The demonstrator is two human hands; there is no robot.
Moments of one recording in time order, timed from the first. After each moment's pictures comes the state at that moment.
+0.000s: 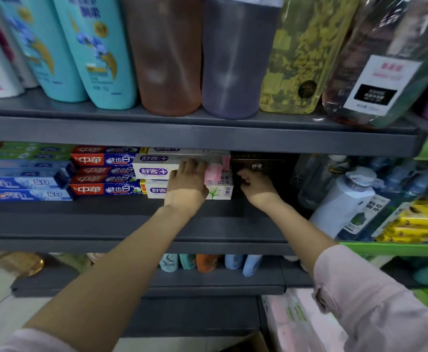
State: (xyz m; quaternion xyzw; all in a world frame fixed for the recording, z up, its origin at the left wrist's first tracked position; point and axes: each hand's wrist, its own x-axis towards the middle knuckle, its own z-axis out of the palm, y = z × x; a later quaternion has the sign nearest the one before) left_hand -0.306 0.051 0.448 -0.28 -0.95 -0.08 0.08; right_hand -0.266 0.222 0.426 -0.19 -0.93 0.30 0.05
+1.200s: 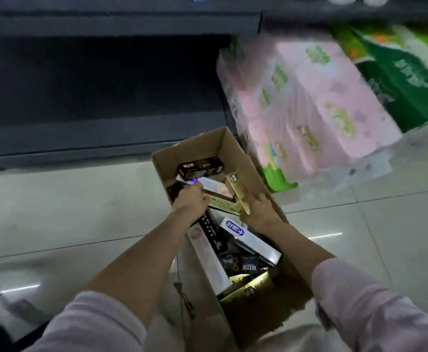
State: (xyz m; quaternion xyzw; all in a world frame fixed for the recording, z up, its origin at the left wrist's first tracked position) left_hand 0.065 0.015 -0.125 -0.18 -0.90 -0.18 -0.36; right_hand 0.182 0.144 -0.109 -0.33 -0.87 0.23 -0.29
